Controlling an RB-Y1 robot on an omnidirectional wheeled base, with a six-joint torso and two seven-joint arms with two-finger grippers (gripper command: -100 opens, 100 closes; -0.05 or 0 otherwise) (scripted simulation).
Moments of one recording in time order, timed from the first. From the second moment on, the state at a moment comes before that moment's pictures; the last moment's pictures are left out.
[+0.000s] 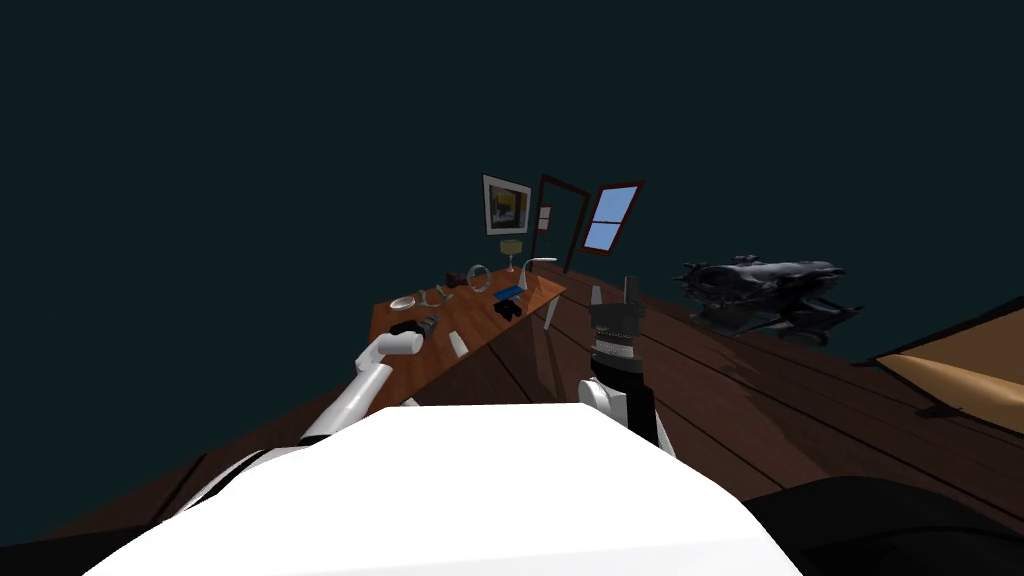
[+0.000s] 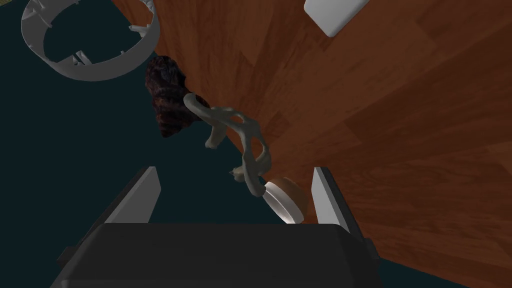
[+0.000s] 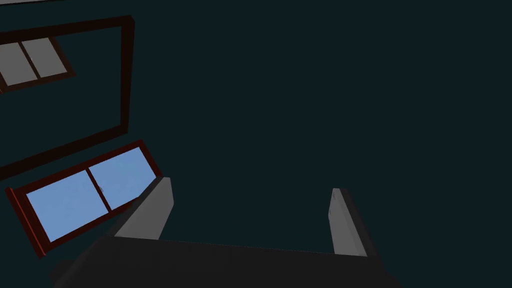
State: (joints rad) left arm -0.17 0.42 0.07 -1.39 0.29 0.64 -0.34; right arm 0.49 0.00 0.00 -2.39 -0.08 -0.45 -0.10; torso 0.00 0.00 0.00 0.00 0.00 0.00
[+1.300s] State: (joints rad) left arm -0.30 0.50 0.03 -1.13 0.43 0.97 -0.56; right arm 0.49 0.00 0.00 -2.39 -0.08 -0.45 -0.10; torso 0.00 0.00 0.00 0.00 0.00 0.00
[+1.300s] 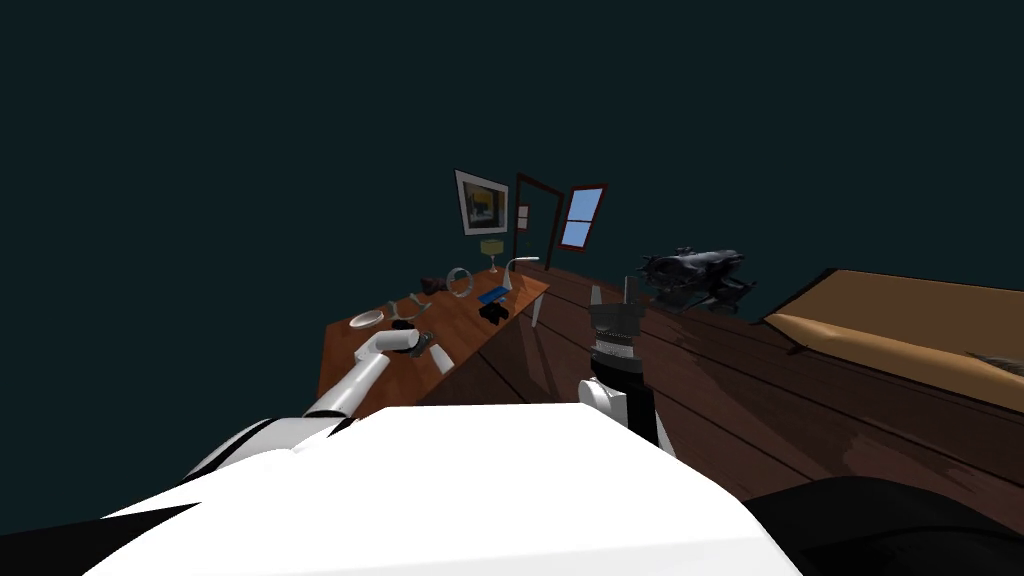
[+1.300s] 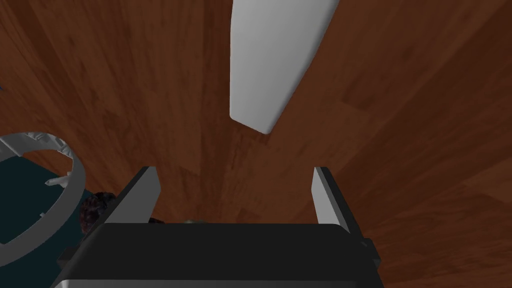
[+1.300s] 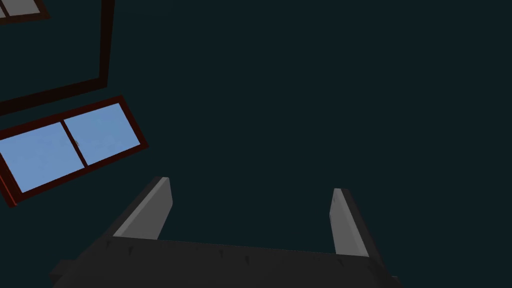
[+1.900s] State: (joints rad) left arm -0.34 0.53 0.01 -0.98 0.49 1.10 -0.66; right arm 0.49 0.00 0.00 -2.39 -0.08 -0.45 -0.10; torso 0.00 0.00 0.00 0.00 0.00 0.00
